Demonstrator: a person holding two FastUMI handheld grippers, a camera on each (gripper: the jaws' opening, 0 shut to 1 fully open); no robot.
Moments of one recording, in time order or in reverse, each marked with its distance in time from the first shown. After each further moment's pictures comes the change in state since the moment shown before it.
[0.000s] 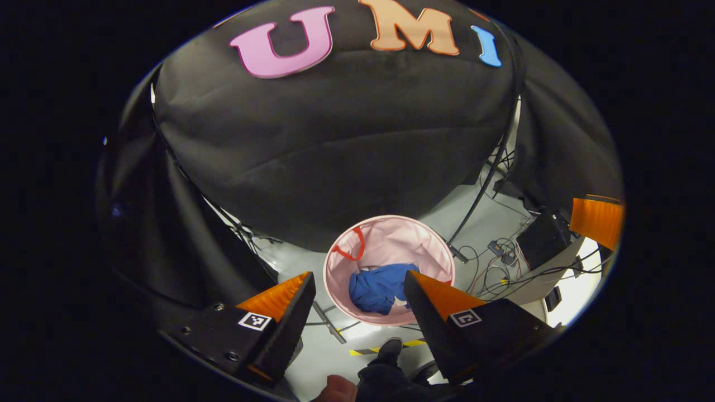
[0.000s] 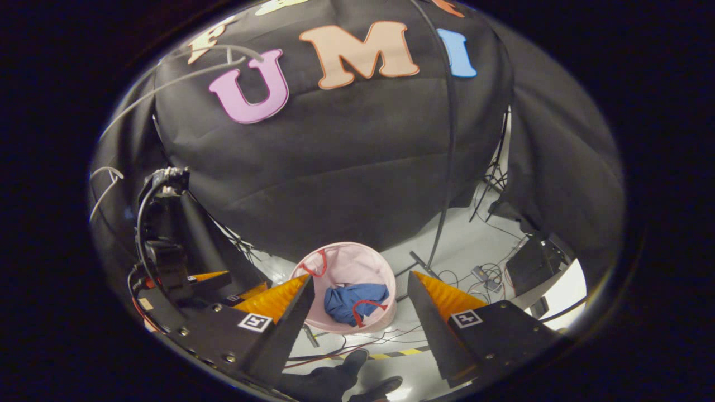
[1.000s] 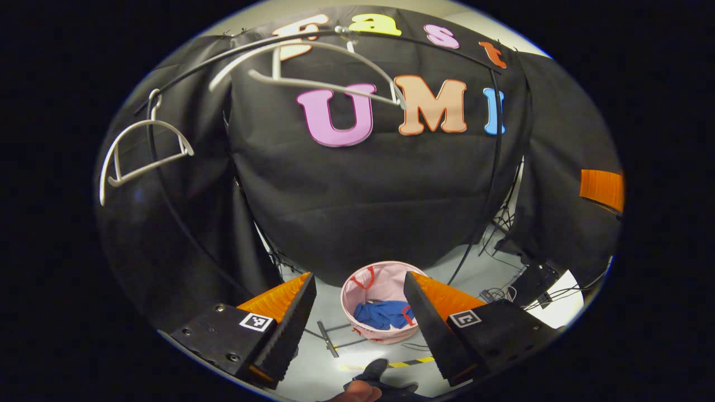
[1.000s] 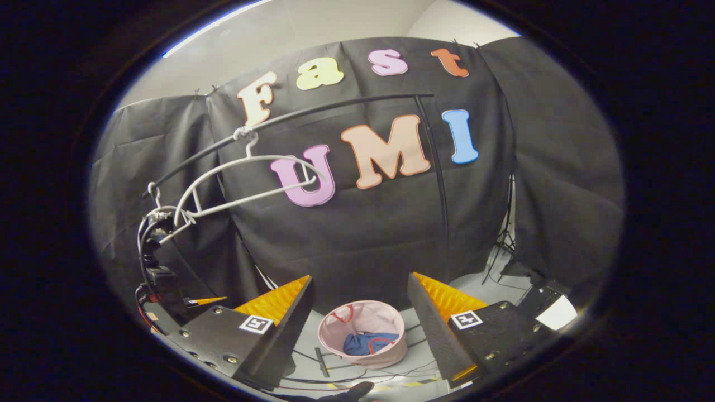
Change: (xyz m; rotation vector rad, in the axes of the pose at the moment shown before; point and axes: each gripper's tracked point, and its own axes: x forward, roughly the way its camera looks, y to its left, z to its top) left arm -0.206 0.022 0.045 -0.120 -0.329 0.139; right arm -0.219 0.010 0.101 -0.010 -0.426 0.188
